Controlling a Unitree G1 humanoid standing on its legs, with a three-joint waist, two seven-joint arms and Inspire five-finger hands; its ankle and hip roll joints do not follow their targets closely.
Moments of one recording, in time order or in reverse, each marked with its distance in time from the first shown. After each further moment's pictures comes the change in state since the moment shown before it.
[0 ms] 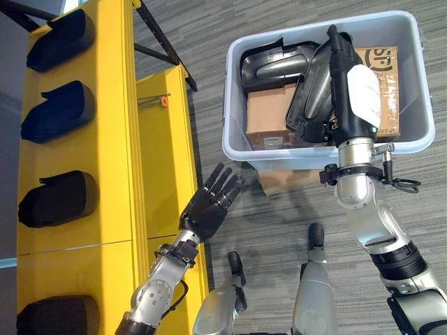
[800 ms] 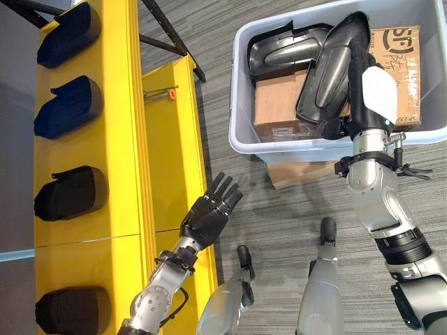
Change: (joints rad) left arm 0.031 -0.001 -0.001 -0.002 -0.036 0.020 -0.008; right arm -0.086 -0.034 0.016 0.162 -0.092 0.121 0.087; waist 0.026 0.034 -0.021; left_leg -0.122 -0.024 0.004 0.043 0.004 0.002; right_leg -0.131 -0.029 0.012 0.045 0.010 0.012
